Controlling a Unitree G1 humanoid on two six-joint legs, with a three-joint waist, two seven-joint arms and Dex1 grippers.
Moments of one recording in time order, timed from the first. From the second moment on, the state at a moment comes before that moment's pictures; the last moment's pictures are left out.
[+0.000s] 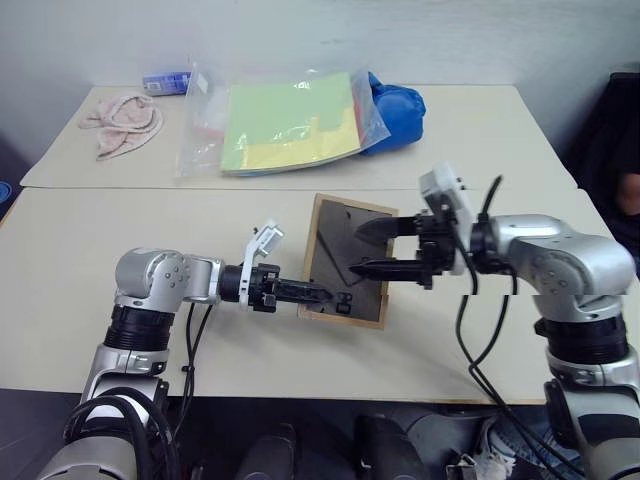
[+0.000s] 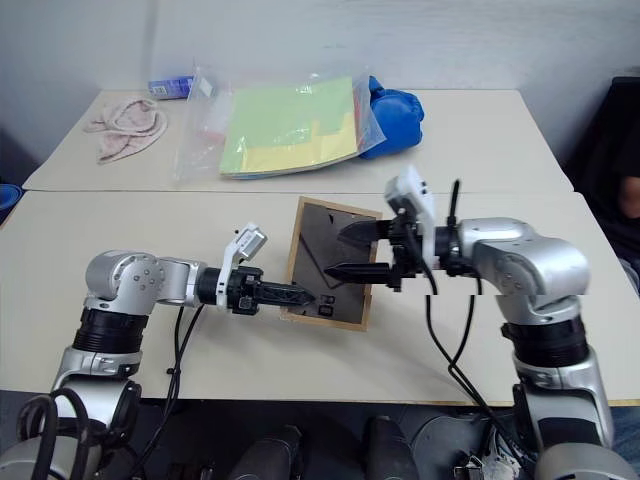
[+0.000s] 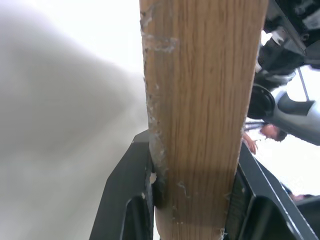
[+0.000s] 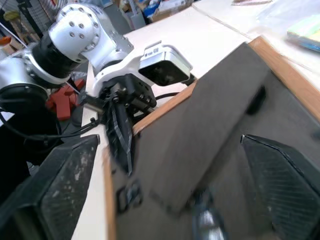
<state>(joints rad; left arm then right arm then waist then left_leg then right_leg) -0.70 0.49 -0.02 0.09 -0.80 1.47 -0.91 -0.73 -0.60 0.07 -0.22 0.66 0.99 1.02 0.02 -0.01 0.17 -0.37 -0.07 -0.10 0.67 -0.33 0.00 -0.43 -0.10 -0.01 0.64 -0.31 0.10</state>
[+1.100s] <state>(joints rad) -0.78 0.55 -0.01 0.09 -0.83 1.52 -0.92 -0.79 -0.67 0.11 0.46 -0.73 -1.22 0.37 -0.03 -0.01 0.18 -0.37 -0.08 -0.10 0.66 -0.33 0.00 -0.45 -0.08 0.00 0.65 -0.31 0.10</state>
